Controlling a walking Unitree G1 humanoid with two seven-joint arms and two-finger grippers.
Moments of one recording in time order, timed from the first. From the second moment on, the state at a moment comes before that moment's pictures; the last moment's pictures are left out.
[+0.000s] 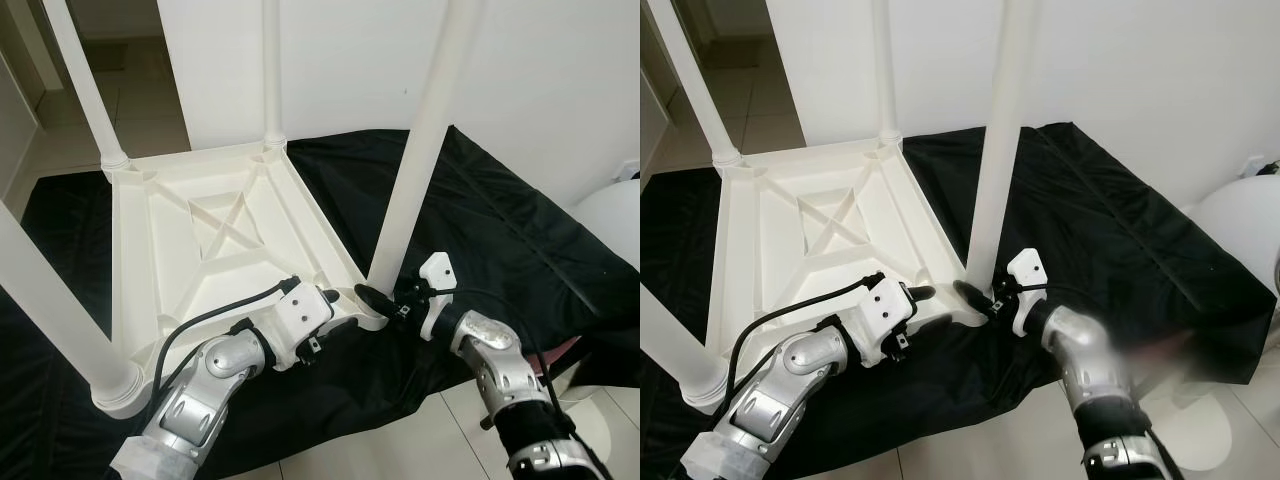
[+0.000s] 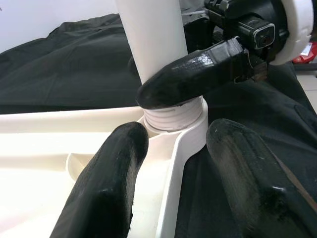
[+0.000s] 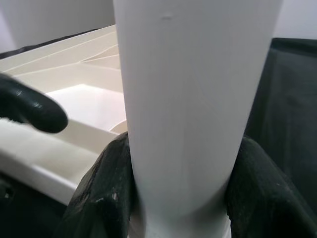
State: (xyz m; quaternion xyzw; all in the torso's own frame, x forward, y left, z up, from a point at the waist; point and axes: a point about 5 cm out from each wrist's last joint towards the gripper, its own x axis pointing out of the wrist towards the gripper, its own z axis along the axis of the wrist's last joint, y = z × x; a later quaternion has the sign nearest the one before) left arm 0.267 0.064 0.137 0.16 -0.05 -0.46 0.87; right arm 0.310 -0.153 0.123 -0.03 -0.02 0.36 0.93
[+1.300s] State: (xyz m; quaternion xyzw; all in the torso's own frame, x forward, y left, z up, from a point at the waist) left arm 0.259 0.064 0.130 0.16 -0.04 -0.46 0.87; right arm 0.286 -0.120 0.139 0.05 -0.04 0.13 0.99
